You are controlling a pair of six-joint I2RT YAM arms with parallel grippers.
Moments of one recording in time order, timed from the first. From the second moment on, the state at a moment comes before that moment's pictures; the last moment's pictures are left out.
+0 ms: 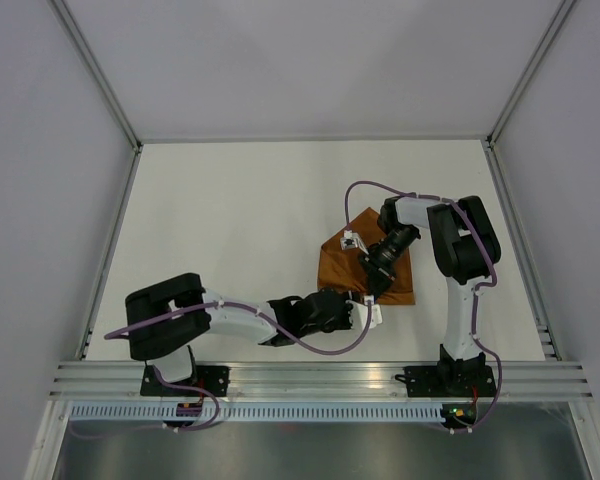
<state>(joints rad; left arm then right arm) -1.26 1.66 0.71 0.45 -0.15 0.42 0.27 2.13 1.29 -1.27 -0.82 -1.15</state>
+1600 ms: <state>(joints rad) -1.23 1.89 0.82 0.55 -0.17 0.61 0.27 2.19 1.34 -1.31 -0.83 -1.09</state>
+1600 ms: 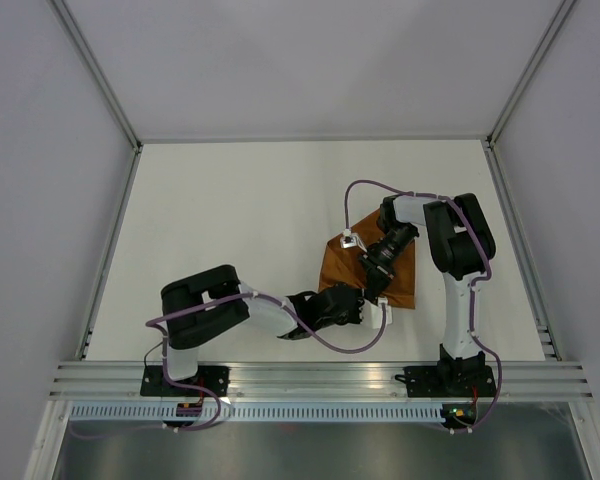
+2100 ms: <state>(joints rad) -1.19 1.90 0.94 0.34 -0.01 0.58 0.27 2.19 1.34 -1.32 -0.82 -1.09</state>
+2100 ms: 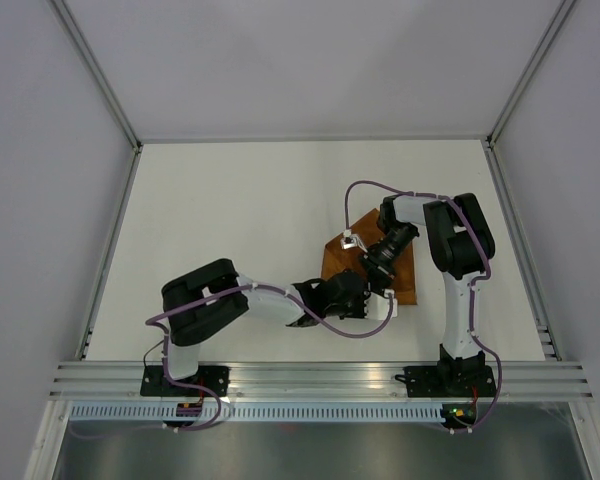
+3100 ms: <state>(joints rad) -0.99 2.05 1.28 -0.10 0.59 0.31 -0.01 1.56 1.05 -0.71 -0.74 -0.78</state>
